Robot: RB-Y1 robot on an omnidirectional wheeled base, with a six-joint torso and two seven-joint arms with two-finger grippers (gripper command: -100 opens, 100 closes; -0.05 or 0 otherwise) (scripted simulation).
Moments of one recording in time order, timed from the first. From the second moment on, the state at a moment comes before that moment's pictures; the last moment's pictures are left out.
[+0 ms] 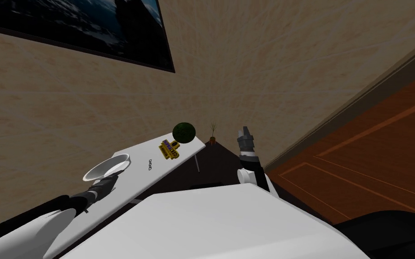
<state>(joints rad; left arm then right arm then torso) 0.70 0.89 0.37 -1.64 0.91 0.37 -0.38 0.49 0.02 0.04 -2.28 0.04 -0.38 0.11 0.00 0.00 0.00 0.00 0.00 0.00</state>
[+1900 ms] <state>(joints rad) 0.80 1.12 0.47 -1.42 1.31 0.88 -0.54 0.49 0.02 0.04 -2.28 0.04 -0.38 0.11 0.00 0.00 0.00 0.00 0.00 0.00</state>
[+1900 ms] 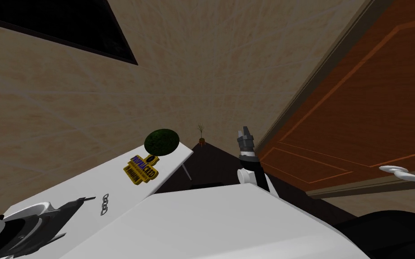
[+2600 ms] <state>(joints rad) 0.83 1.17 0.47 -1.33 1.44 1.05 -0.60 0.49 0.02 0.04 -2.28 0.04 -0.38 0.11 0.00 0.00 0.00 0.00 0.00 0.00</state>
